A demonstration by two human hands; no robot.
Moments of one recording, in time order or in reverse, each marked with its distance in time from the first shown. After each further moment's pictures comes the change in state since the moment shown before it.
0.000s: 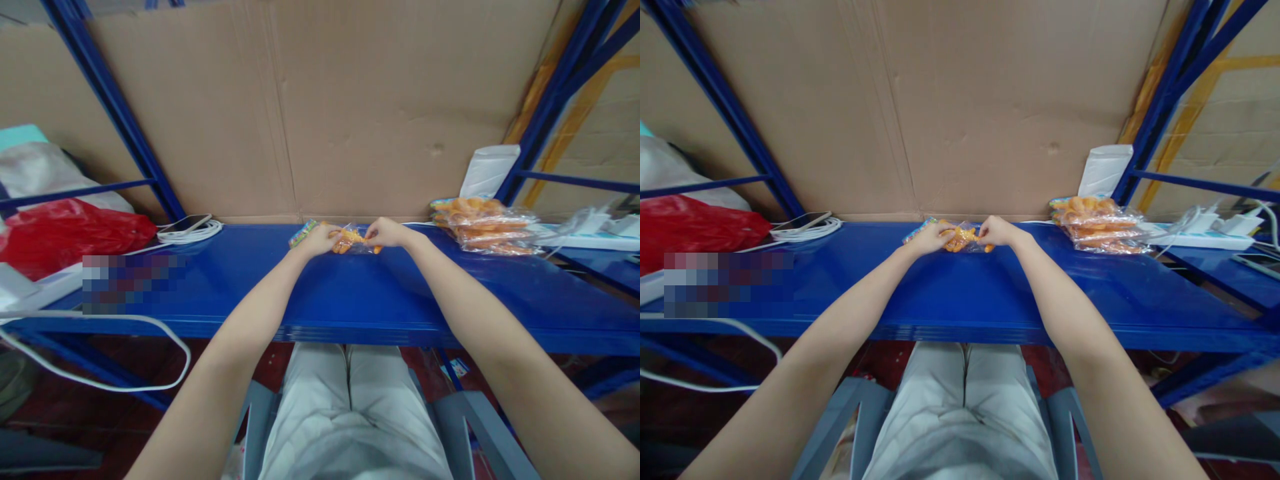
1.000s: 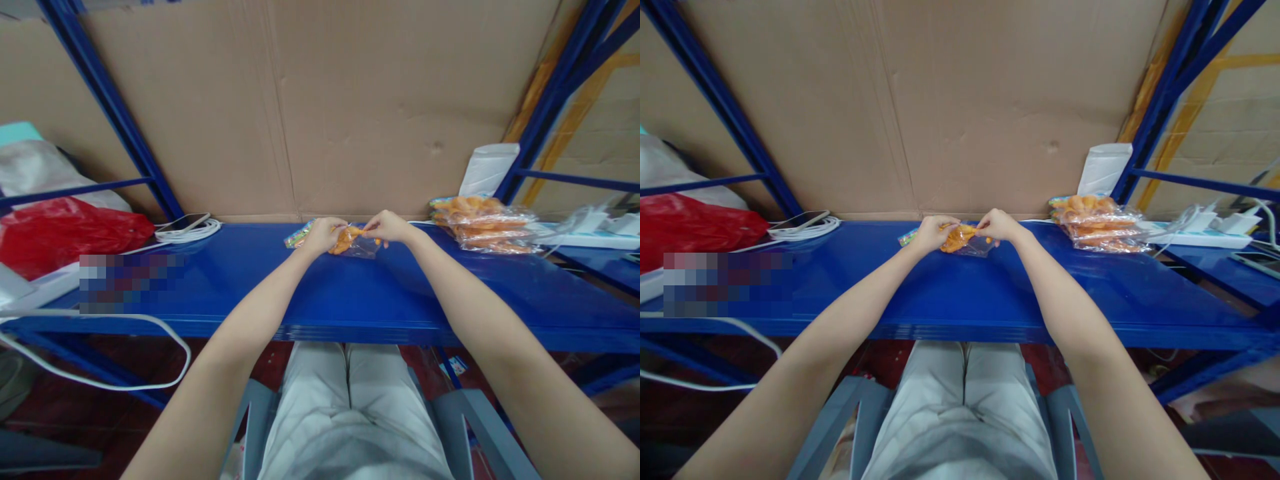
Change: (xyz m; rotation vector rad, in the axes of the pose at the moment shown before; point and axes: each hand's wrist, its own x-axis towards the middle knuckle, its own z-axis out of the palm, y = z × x) left_hand -0.003 0.023 -0.003 -0.064 0.206 0.034; right_hand -0.002 0.001 -0.003 0.170 0.060 0.054
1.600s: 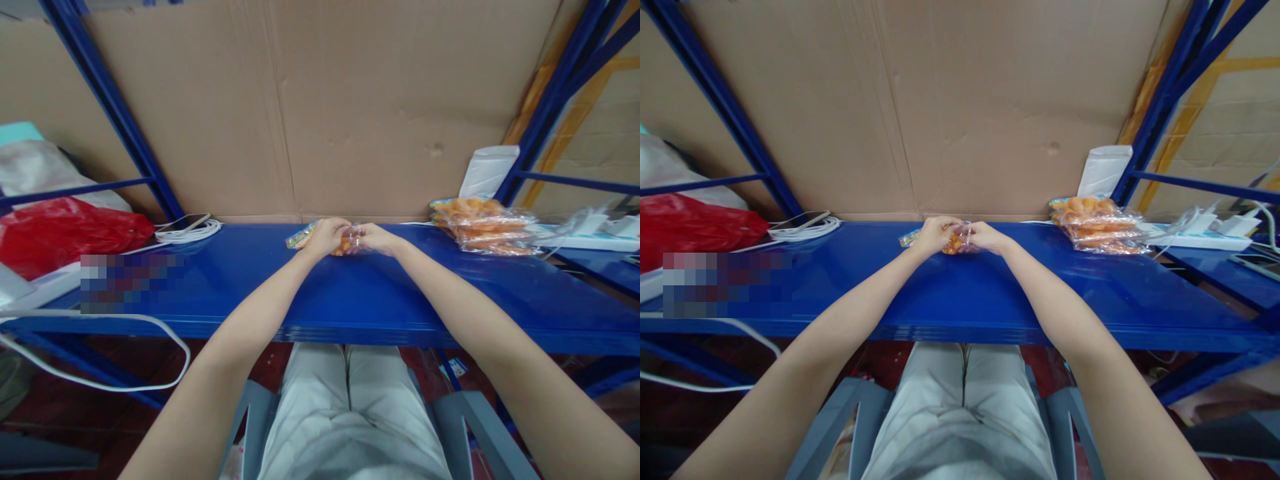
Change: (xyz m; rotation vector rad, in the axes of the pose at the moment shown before) left_hand -0.001 0.009 0.000 0.006 0.002 0.034; right_hand 0.002 -0.021 0.039 0.768 -0.137 0.035
